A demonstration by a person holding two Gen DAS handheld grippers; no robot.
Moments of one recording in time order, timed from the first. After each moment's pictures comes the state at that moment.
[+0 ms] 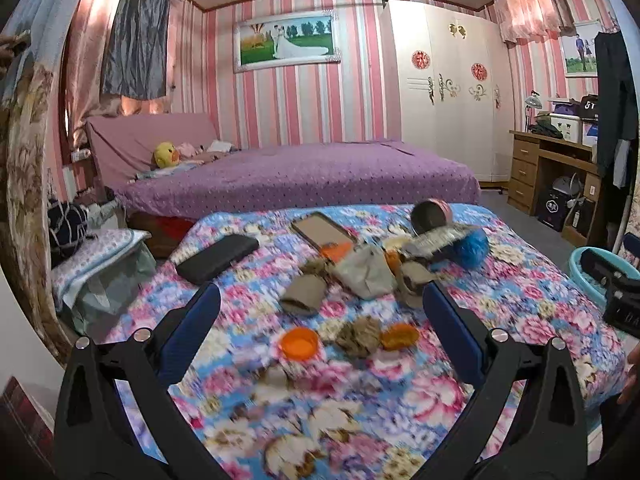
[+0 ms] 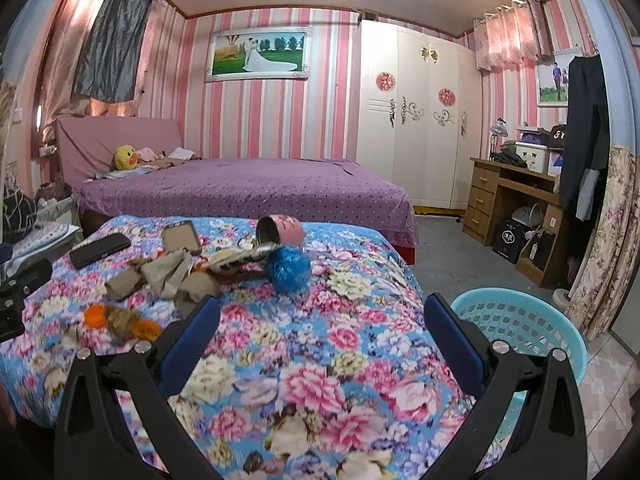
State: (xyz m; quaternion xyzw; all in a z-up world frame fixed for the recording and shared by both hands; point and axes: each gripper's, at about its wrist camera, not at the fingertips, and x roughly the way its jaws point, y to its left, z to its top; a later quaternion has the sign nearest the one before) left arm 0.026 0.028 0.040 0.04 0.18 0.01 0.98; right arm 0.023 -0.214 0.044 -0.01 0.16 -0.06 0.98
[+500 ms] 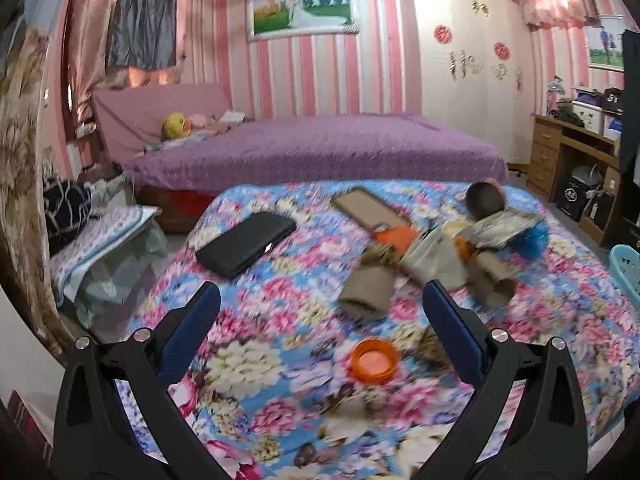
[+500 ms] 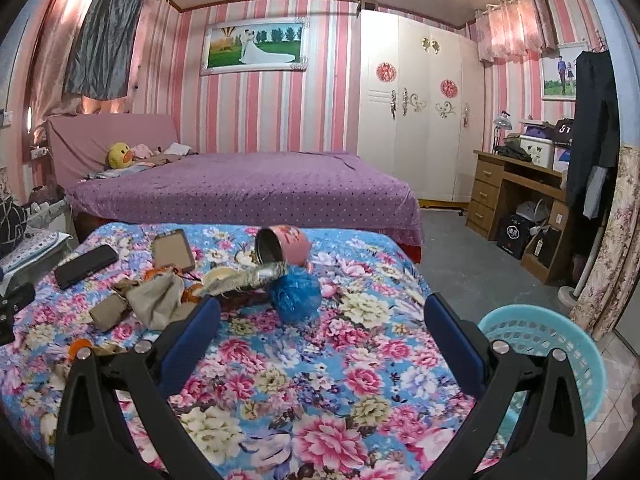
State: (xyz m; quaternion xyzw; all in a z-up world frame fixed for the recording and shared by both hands) left arm 0.097 0.092 0.012 0.02 0.24 0.03 0.97; right arm 0.090 -0.210 0.036 -0.01 0.19 -0.07 0.98
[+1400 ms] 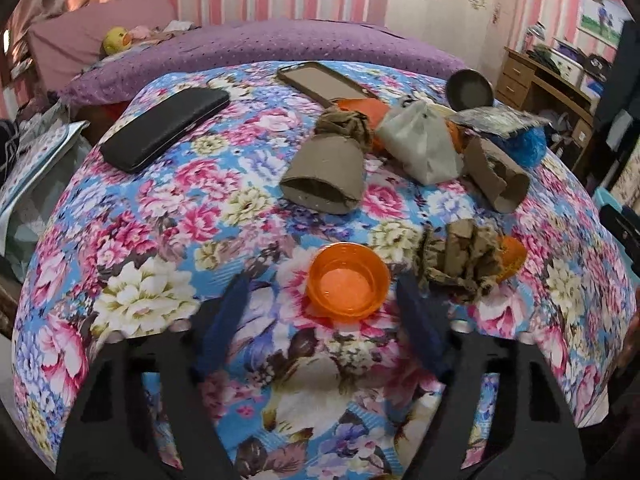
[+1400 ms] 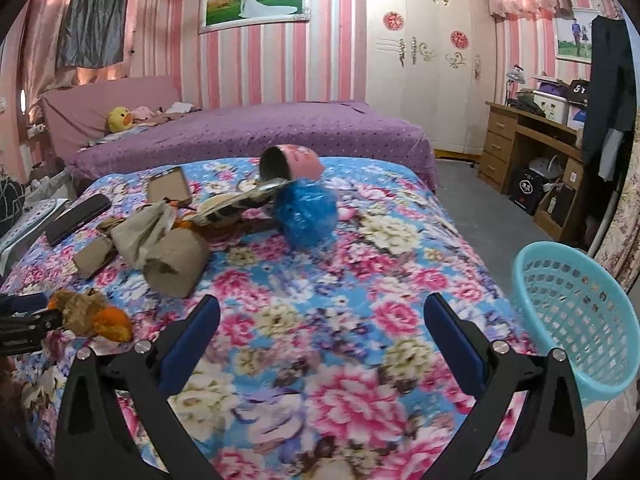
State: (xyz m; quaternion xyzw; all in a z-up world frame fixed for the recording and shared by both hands) left arm 0.145 0.083 -0.066 0.00 0.41 -0.07 0.91; right arm 0.112 -0.196 -0.018 0.01 0.27 -0.04 0.96
